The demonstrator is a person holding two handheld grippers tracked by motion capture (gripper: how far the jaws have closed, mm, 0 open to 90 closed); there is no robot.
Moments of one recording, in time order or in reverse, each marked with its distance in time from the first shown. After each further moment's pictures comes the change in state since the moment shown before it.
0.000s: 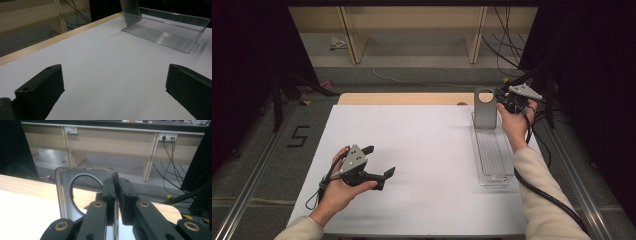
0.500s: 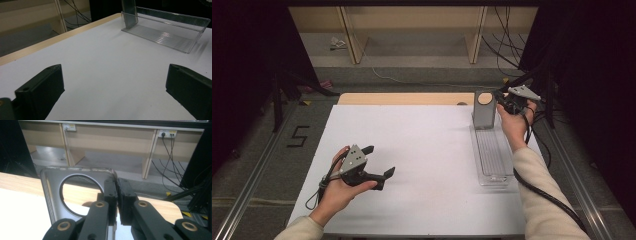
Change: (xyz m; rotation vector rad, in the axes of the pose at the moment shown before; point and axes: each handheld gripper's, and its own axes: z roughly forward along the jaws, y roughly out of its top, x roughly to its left) left arm 0.000 0.000 0.000 0.000 0.000 -0.002; right arm -0.002 -0.007 0.005 0.022 -0.012 -0.002
